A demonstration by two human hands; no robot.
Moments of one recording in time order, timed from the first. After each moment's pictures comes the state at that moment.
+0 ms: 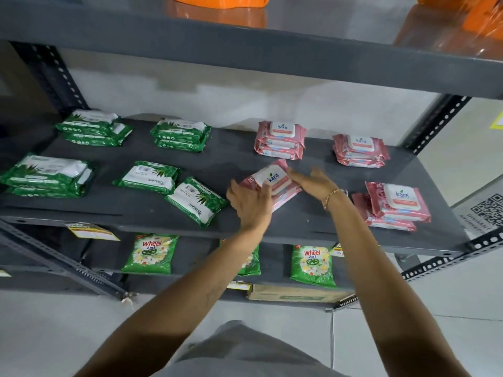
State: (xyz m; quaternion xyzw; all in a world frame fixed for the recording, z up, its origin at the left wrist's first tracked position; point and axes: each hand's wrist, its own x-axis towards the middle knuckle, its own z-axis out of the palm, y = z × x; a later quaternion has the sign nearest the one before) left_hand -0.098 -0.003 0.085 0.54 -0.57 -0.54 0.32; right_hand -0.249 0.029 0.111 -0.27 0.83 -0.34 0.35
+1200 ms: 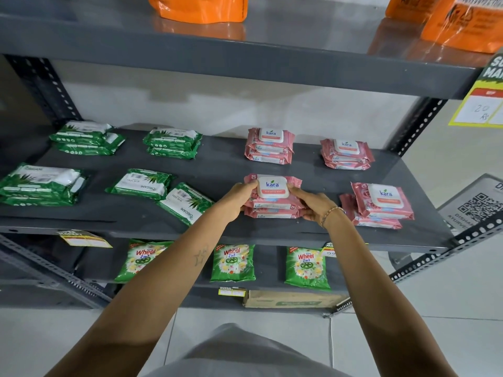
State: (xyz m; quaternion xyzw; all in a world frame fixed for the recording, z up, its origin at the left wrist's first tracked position) left_hand -0.110 -0.056 0.078 0.46 -0.55 -0.69 0.11; right_hand -0.263 0.070 0.076 -0.17 0.79 -0.42 0.41
